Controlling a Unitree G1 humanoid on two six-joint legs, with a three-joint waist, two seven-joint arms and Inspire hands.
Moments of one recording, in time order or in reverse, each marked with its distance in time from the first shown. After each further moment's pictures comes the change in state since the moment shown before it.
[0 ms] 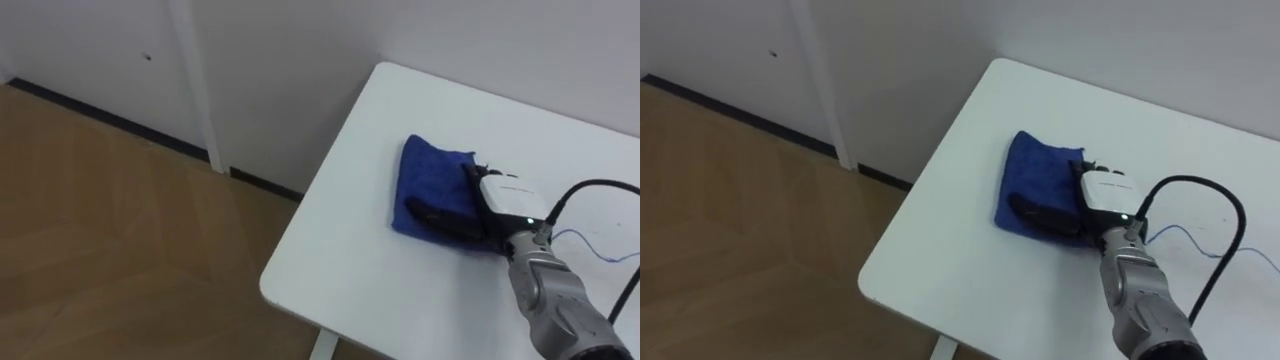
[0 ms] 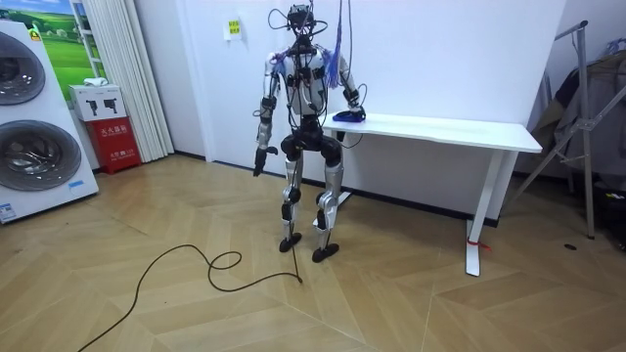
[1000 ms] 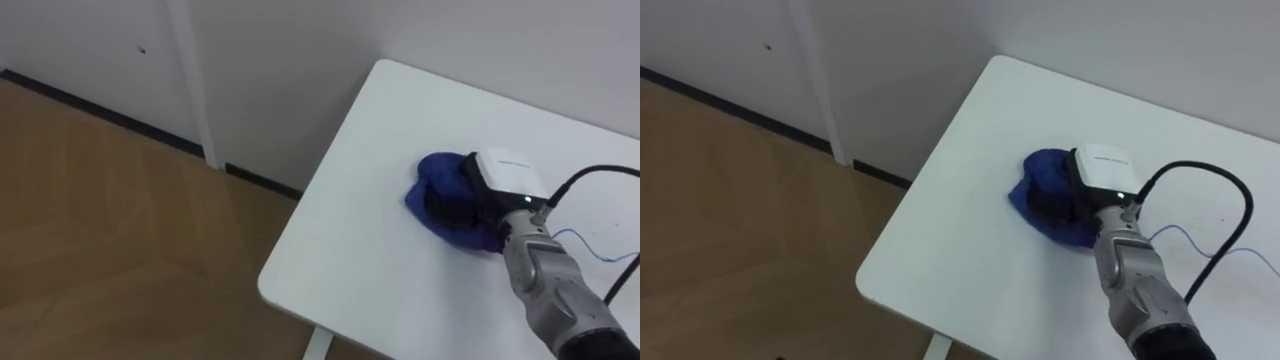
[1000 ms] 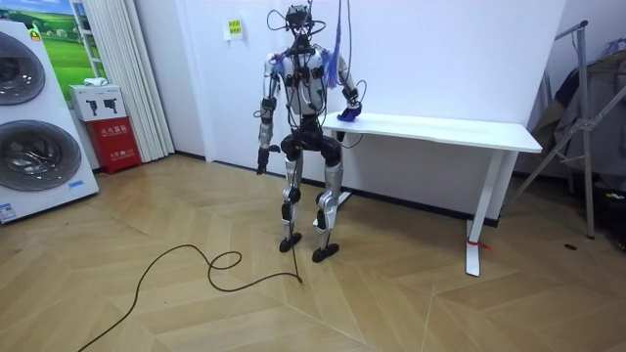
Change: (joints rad) left arm -0.048 0.000 -0.007 -0.012 -0.009 -0.008 0.023; right arm -0.047 0.012 0.002 -0.029 0.062 -0.054 -0.051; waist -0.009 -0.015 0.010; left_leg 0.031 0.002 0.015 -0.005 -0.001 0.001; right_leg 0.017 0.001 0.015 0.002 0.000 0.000
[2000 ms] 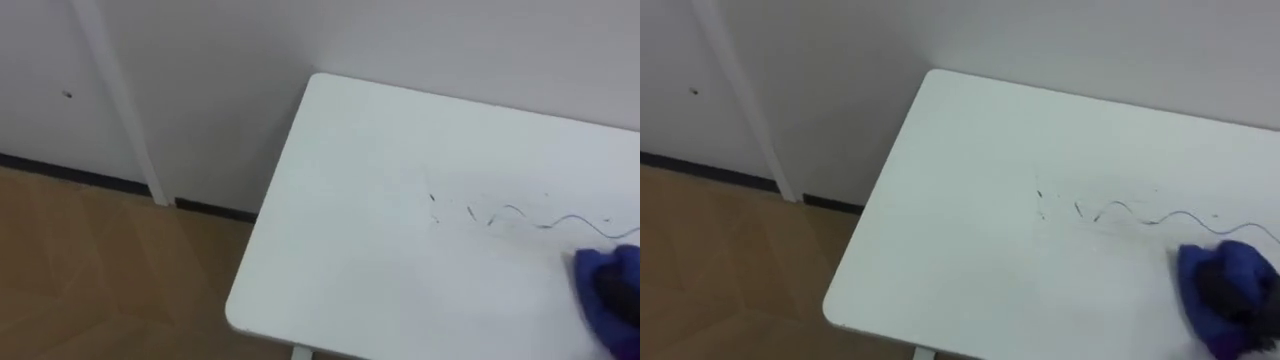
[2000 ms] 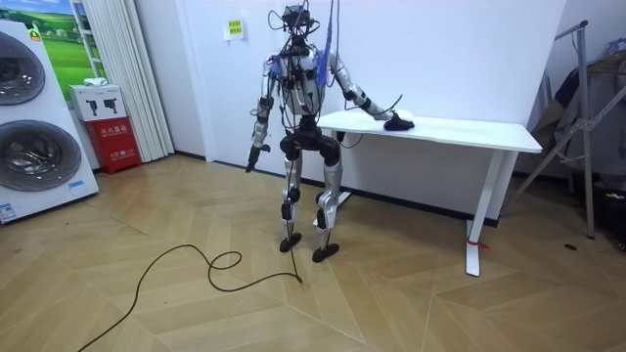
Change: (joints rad) left arm 0.127 -0.014 0.239 -0.001 -0.029 -0.016 0.067; right arm 0.270 -0.080 -0.589 0.427 0.493 -0.143 -0.202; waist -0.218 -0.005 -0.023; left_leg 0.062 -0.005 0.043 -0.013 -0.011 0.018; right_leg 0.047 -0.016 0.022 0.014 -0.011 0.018
